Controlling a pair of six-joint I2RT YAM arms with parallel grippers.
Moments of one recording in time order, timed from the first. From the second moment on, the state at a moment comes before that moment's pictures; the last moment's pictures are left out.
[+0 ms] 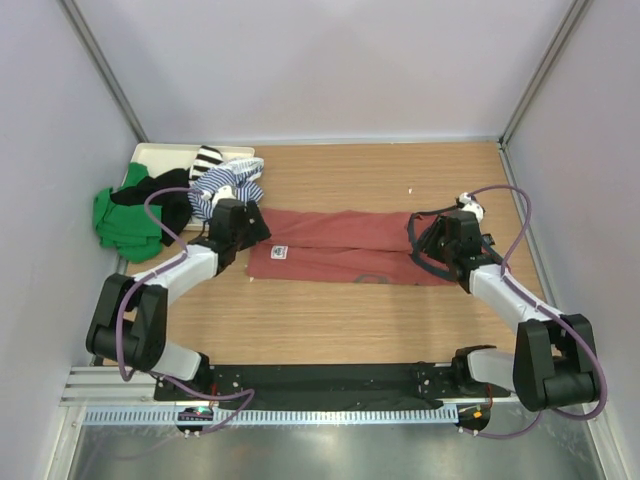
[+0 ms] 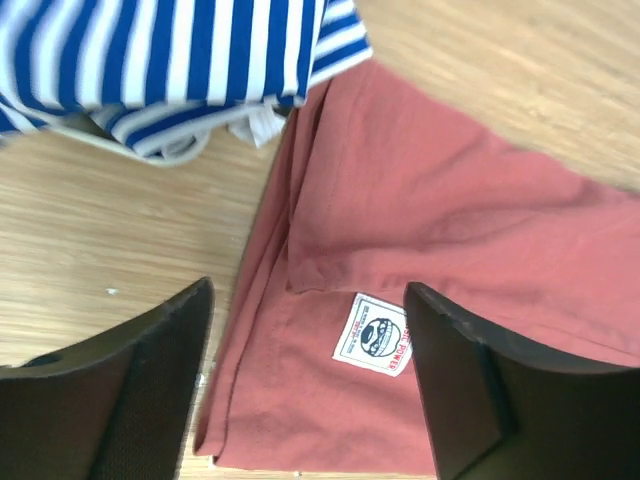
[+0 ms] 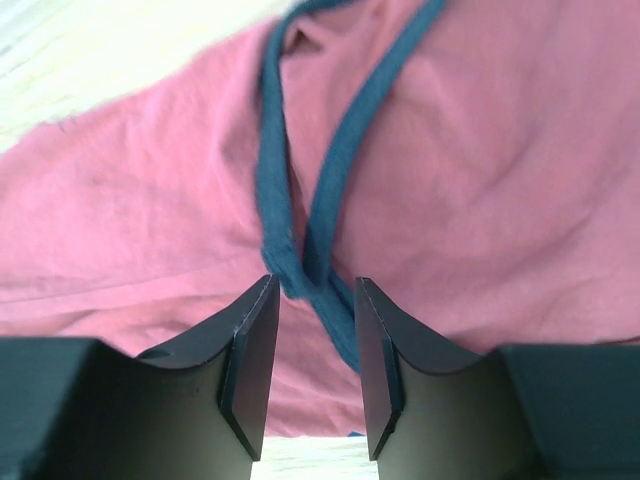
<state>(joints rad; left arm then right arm) -0.30 1.48 0.76 0.03 -0.17 -0.58 0.13 1.21 0.55 -0.01 0.08 0.53</state>
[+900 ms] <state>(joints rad) -0.32 1.53 0.93 -0.20 -0.24 -0.60 0.19 1.42 0.72 -0.13 0.02 0.45</state>
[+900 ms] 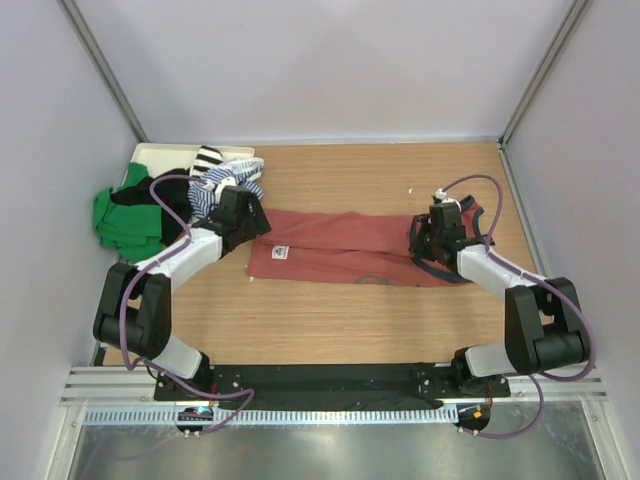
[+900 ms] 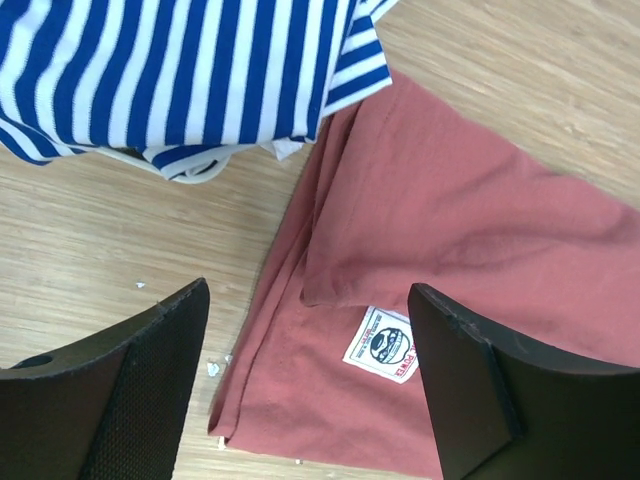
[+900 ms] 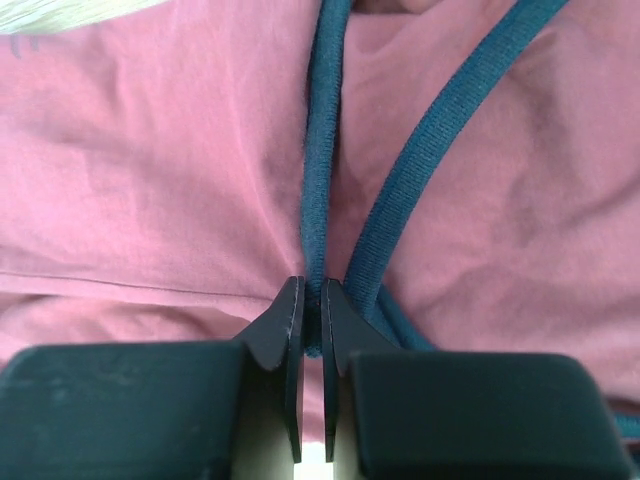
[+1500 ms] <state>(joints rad) -0.37 1.69 1.04 -0.23 -0.22 -0.57 0.19 1.34 0.62 -0.13 0.02 0.45</state>
